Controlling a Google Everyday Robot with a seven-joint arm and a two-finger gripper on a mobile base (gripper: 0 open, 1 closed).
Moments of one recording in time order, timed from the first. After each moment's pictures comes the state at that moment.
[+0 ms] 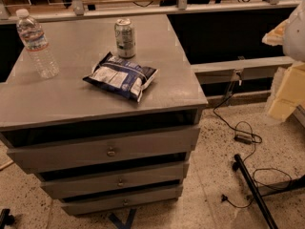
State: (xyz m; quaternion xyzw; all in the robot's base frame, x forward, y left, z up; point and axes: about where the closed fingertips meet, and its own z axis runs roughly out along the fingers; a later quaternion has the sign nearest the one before) arm 0.438 -0.215 0.981 -0.60 0.78 -0.04 0.17
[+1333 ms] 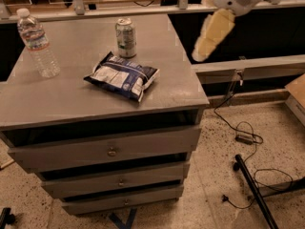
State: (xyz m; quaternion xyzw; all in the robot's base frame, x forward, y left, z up) arm 0.596 -0.116 1.001 -0.62 0.73 0.06 0.28
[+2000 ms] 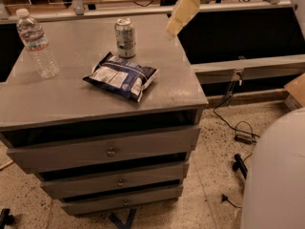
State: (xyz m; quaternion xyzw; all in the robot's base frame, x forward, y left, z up) arm 0.668 -0.062 1.005 -0.58 0.74 0.12 0.31
